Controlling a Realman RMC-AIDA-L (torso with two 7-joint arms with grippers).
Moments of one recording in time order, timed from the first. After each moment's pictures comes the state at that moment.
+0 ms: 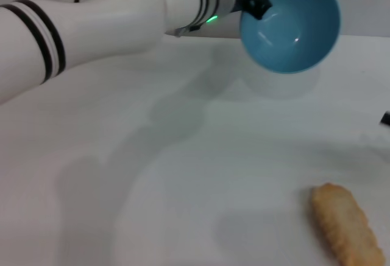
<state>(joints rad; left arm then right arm) -0.94 -2.07 1.88 0.69 2.30 0.24 -2.64 0.35 2.02 -0.50 -0.61 -1.99 -1.38 1.98</state>
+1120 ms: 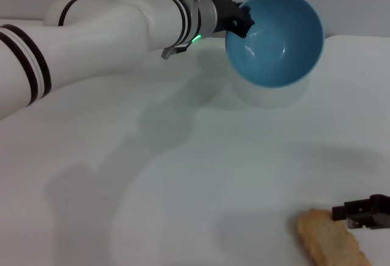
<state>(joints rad) -0.87 -2.07 1.90 0.71 2.29 0.23 -2.67 0.53 1.99 -0.62 -0.51 -2.52 -1.48 2.38</state>
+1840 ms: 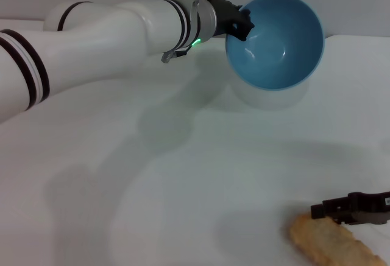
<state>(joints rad) -0.86 -2.07 1.93 0.71 2.26 0.22 -2.67 0.57 2.04 -0.63 -0.51 -2.53 -1.48 2.36</state>
